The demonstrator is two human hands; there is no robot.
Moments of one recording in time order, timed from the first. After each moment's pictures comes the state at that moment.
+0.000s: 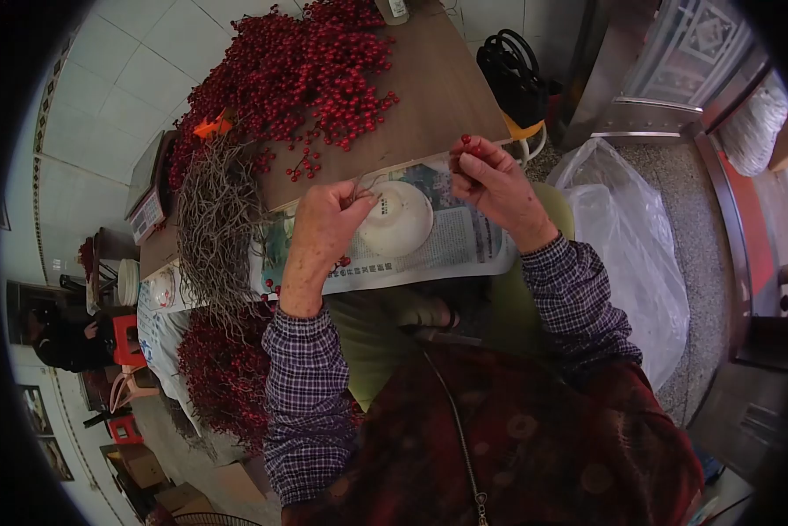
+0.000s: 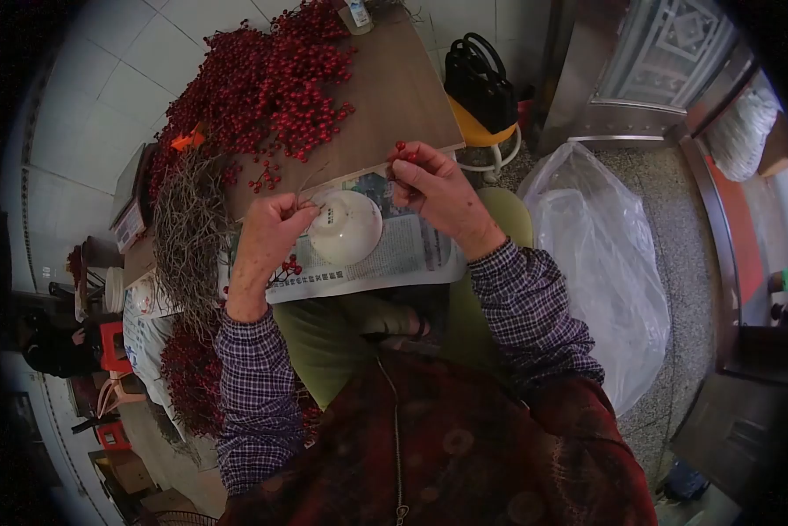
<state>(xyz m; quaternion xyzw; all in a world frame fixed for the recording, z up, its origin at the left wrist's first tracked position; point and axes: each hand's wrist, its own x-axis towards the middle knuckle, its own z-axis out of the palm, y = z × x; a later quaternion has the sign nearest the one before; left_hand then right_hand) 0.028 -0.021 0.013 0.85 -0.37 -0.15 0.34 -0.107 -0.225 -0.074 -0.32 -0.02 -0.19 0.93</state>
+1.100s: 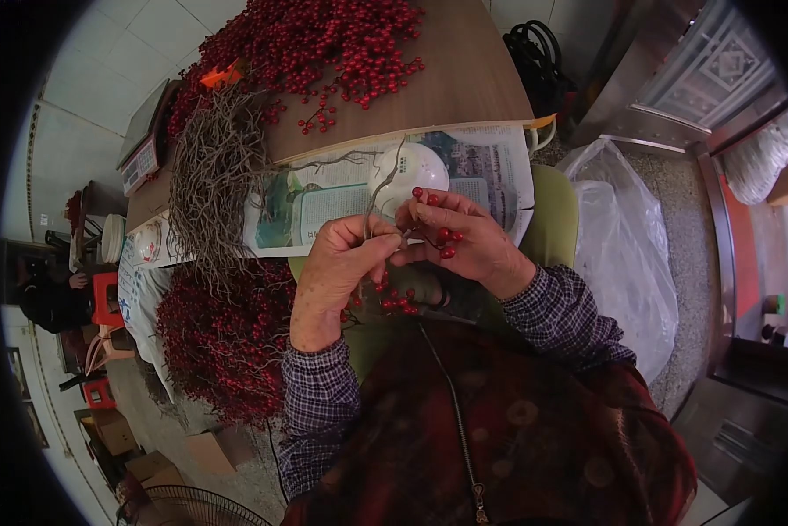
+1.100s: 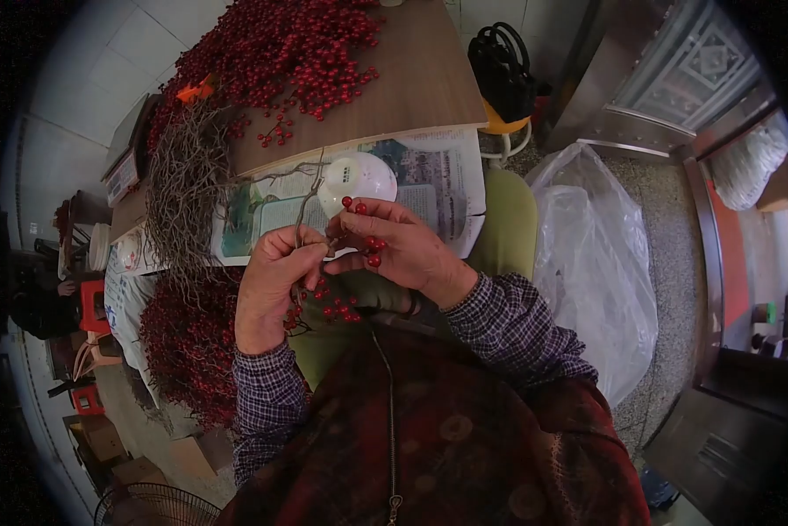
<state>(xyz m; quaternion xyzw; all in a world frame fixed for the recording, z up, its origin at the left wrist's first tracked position) -0.039 0.048 0.001 0.62 -0.18 -0.40 0.64 -0.129 -0.122 -0.060 -0.20 -0.03 0.04 0.98</state>
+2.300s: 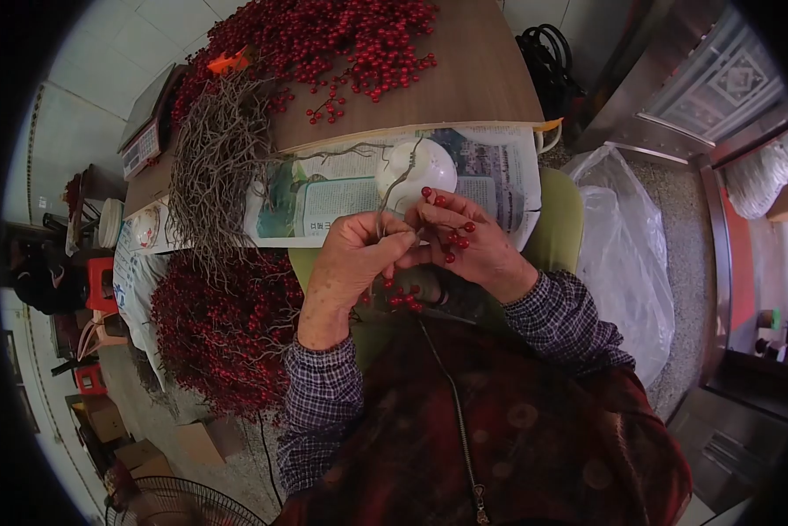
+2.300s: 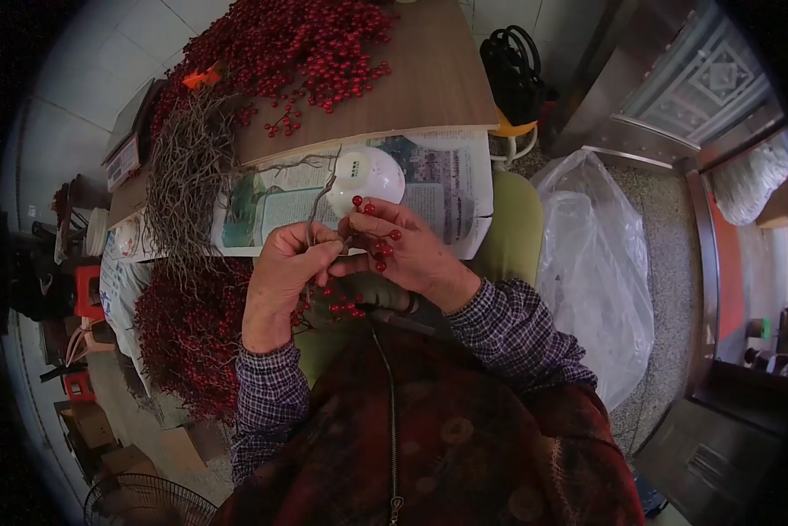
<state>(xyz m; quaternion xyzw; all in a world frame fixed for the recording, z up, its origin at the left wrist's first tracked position) -0.047 0.045 -0.003 0.65 -0.16 -0.39 0.63 -0.127 -0.113 -0.069 -0.19 -0.04 0.02 0.98</state>
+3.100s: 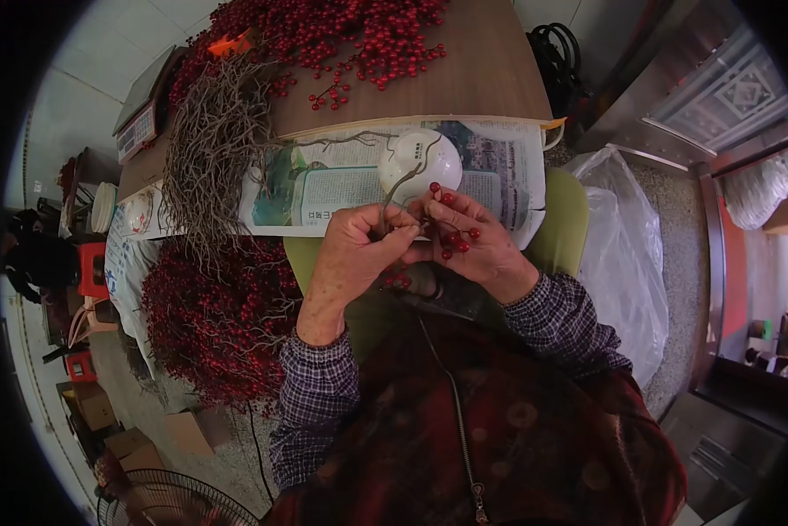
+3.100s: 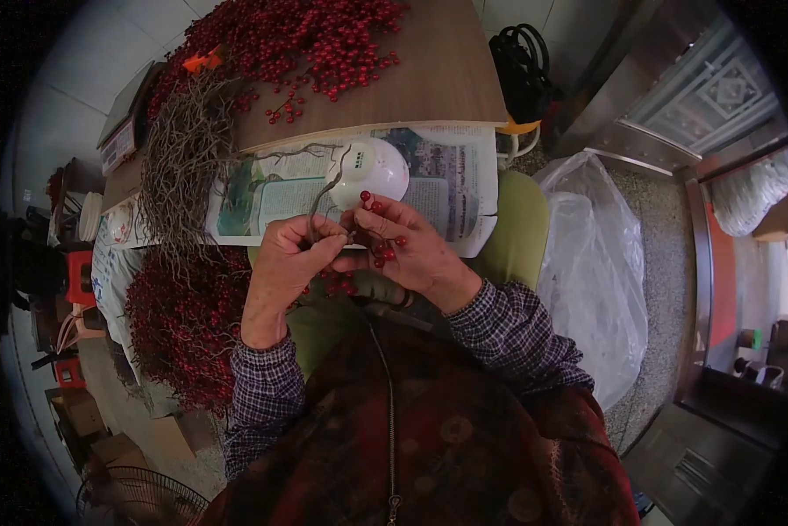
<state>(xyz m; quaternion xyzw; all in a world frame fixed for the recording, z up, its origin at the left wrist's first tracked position) -0.046 0.049 -0.016 0.67 -0.22 -0.34 0.63 -0.129 -0.110 -0.077 -0.19 0.00 0.03 0.98</state>
